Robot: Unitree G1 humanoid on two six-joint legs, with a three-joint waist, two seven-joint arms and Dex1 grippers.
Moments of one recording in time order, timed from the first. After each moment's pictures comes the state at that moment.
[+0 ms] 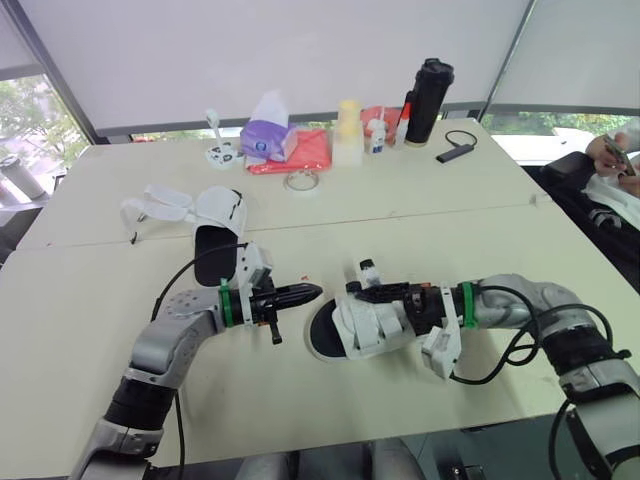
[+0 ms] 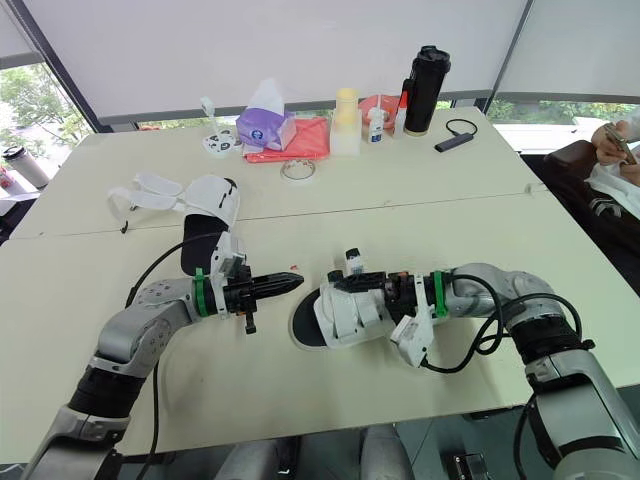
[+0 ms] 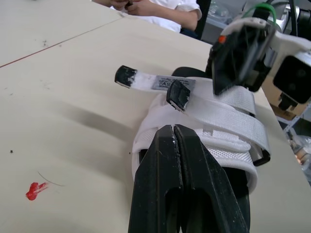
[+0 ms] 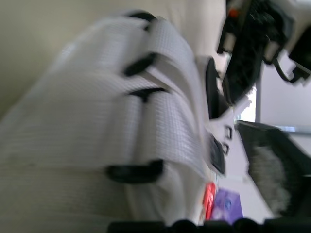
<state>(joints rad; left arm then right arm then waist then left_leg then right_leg) -0.35 0.44 -0.10 -0.07 -0.51 0.46 -1.00 -0.62 -0.75 0.28 0.47 -0.76 -1.38 0.41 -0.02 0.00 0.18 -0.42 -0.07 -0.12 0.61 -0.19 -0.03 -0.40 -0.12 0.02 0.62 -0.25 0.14</state>
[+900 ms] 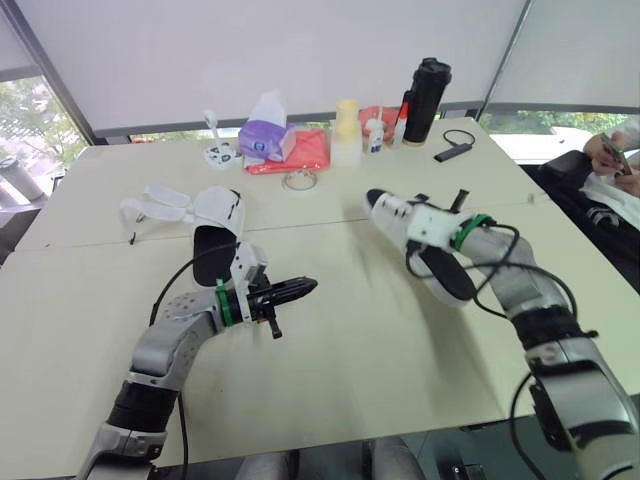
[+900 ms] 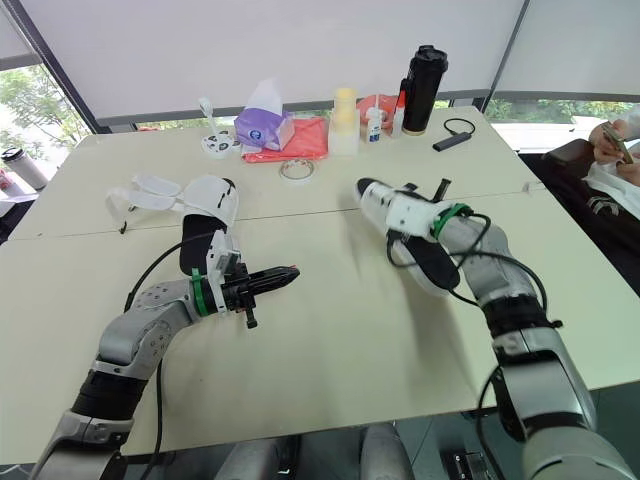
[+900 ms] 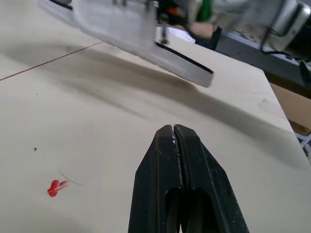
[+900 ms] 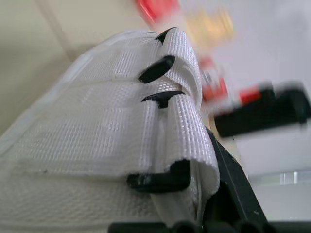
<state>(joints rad) -0.33 0.40 -0.06 -0.06 -0.51 0.44 -0.95 -0.84 -0.56 0.13 0.65 -0.49 -0.10 0.40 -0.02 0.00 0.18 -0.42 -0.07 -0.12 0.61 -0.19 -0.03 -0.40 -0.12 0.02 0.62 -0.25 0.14</state>
